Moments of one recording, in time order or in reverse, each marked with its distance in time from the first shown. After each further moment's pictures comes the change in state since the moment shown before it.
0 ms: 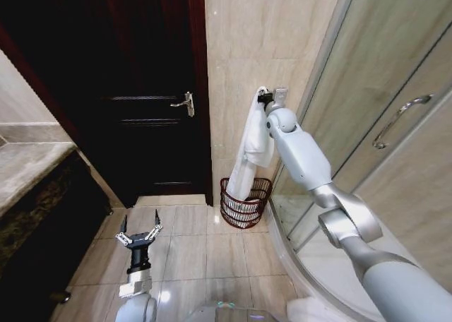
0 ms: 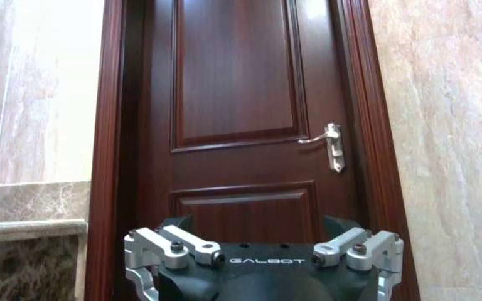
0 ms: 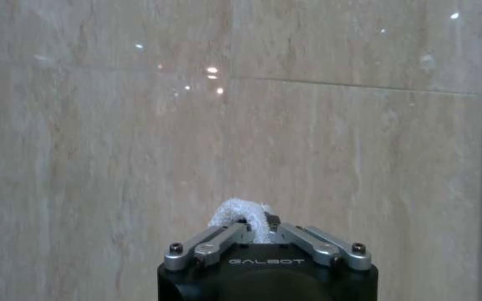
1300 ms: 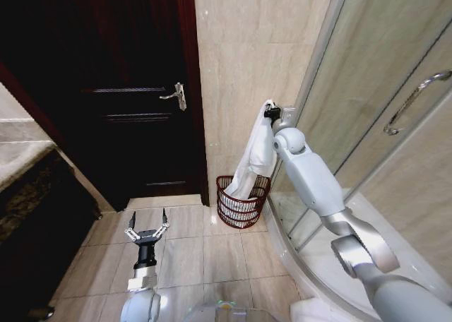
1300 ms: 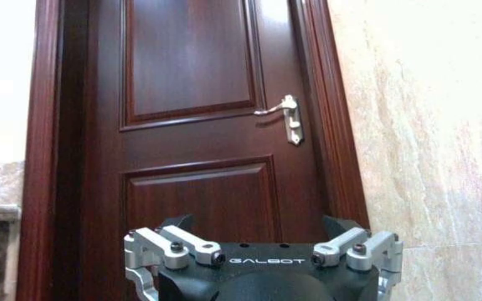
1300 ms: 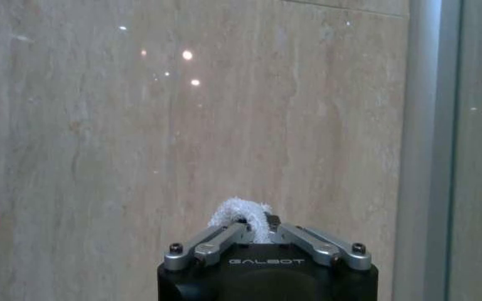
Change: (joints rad) left arm -0.046 0.000 0.028 0.033 0.070 0.020 0.015; right arm -0.174 -0.090 0.038 0.203 -0.007 -0.016 0.013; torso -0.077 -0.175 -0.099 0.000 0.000
